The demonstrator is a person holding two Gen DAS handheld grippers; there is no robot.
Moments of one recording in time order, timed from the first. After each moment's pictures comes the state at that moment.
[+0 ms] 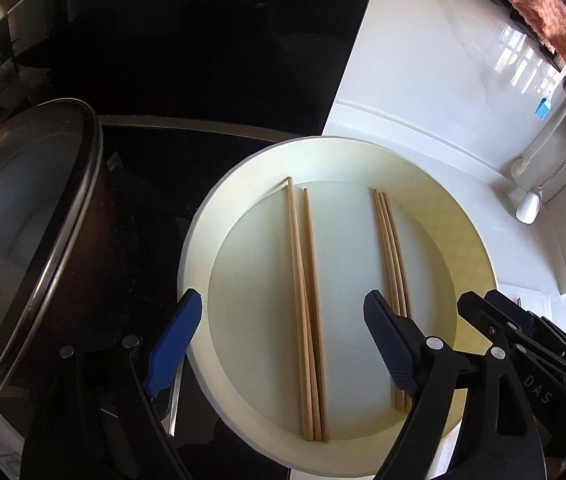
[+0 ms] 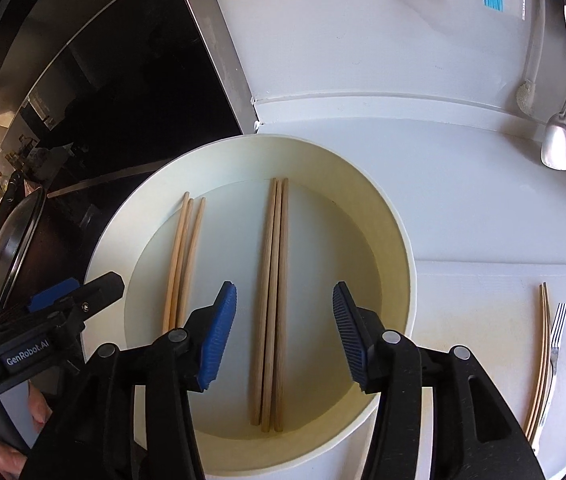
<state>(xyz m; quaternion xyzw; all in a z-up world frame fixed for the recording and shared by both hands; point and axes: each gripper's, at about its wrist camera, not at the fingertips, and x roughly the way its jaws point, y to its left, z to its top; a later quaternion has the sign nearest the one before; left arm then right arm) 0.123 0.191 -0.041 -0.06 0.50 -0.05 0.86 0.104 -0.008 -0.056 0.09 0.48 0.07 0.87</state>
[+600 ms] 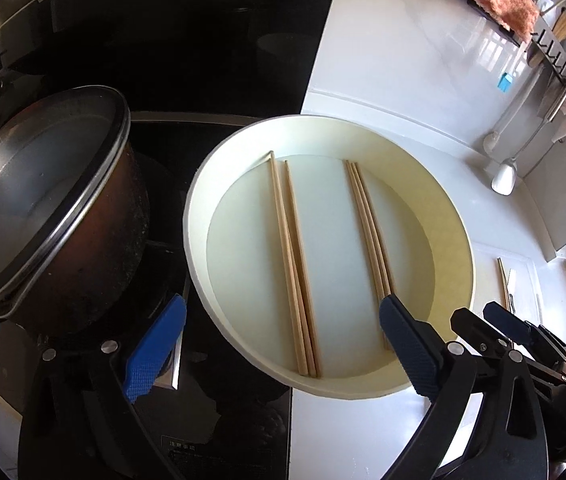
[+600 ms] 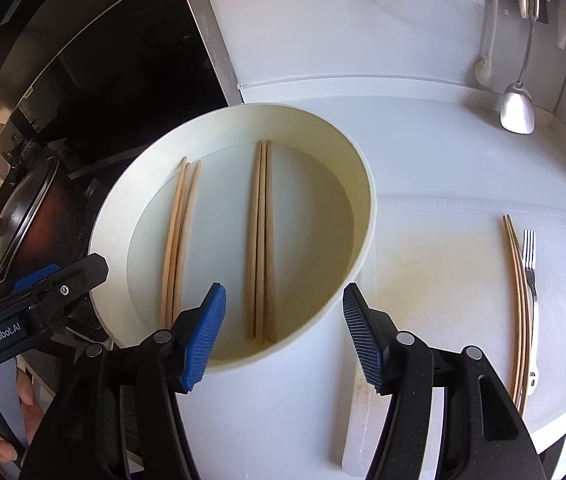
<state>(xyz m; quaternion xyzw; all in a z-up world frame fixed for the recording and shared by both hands) 0.071 0.183 -0.032 -0.05 0.50 -0.09 0.86 0.026 -0.011 -0.053 0.10 0.48 0.03 0.87</state>
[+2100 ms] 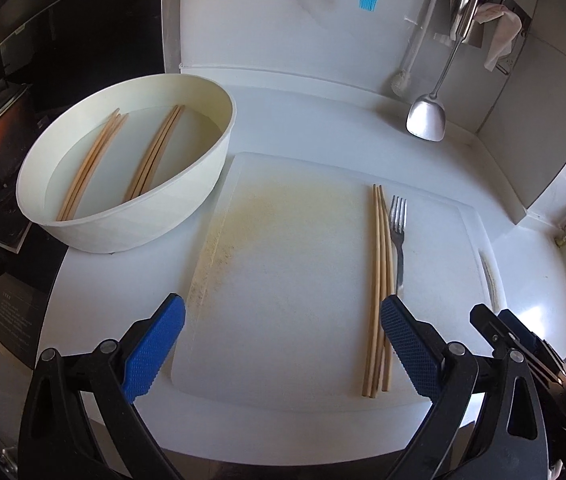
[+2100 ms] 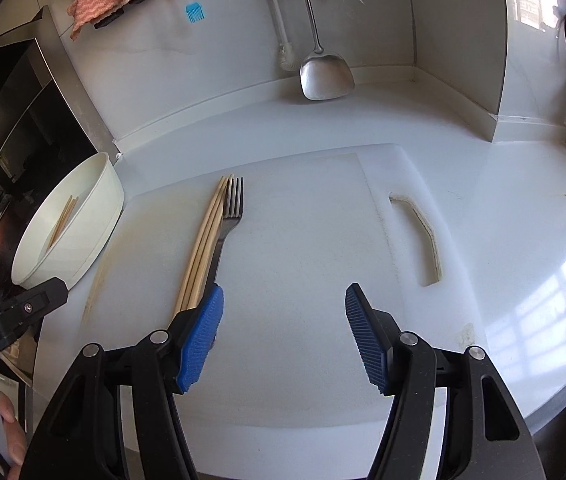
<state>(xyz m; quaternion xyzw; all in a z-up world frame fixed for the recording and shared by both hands) -0.055 -0.073 -0.066 -0.04 0.47 -0.06 0.88 -0.114 -0.295 -0.106 0.15 0.41 -0.03 0.90</state>
